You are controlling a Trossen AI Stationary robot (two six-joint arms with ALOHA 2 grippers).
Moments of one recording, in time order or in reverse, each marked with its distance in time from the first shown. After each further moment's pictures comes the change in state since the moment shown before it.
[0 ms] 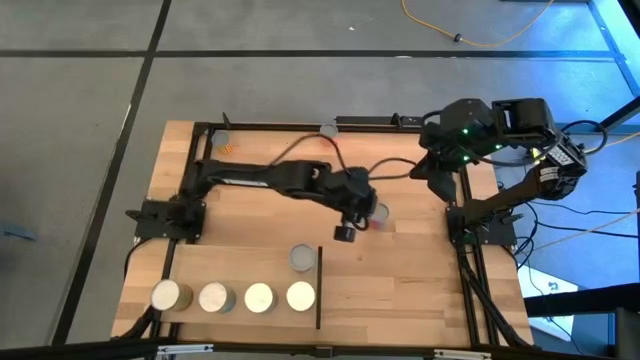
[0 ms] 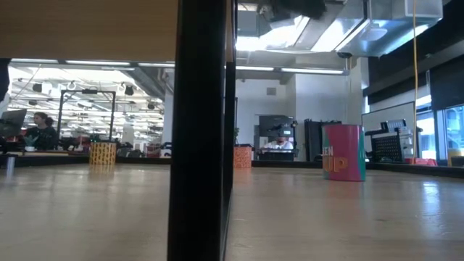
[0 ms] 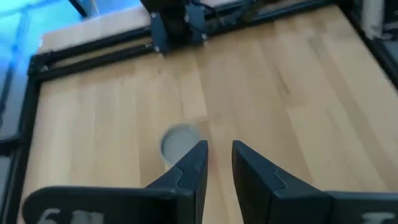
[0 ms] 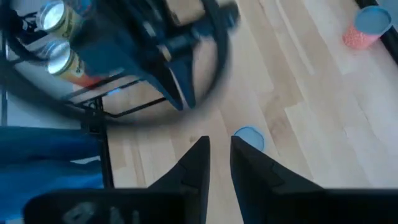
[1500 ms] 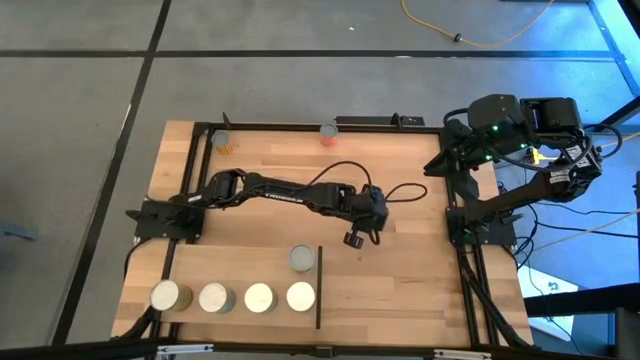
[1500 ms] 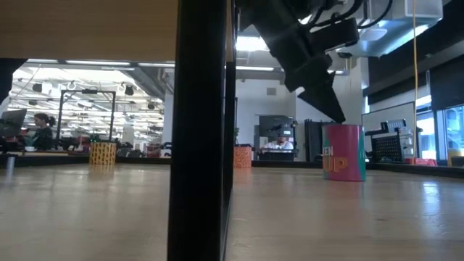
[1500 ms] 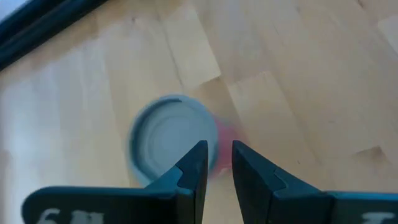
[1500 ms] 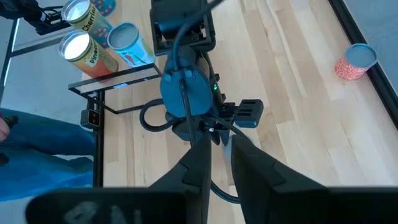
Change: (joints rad) left arm 0.027 0.268 -0.080 0.216 -0.075 0.233; right arm 0.000 -0.088 0.000 0.000 0.001 -0.129
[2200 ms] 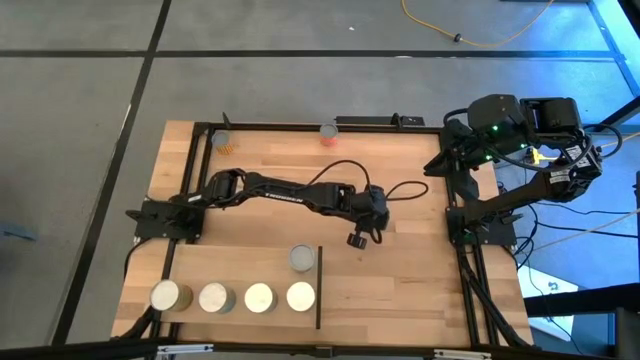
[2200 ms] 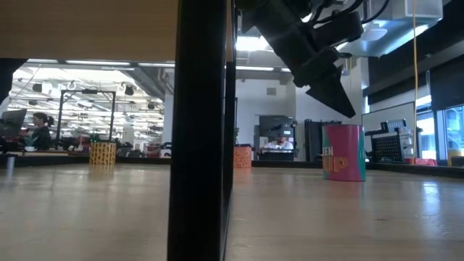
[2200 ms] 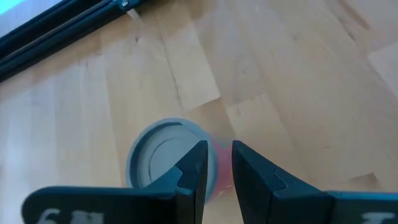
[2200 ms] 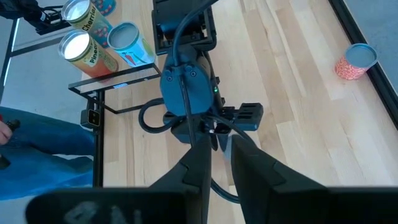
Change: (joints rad) left arm 0.002 0.000 -0.016 0.077 0.041 -0.033; right arm 0.000 0.000 0.000 0.000 0.000 0.000
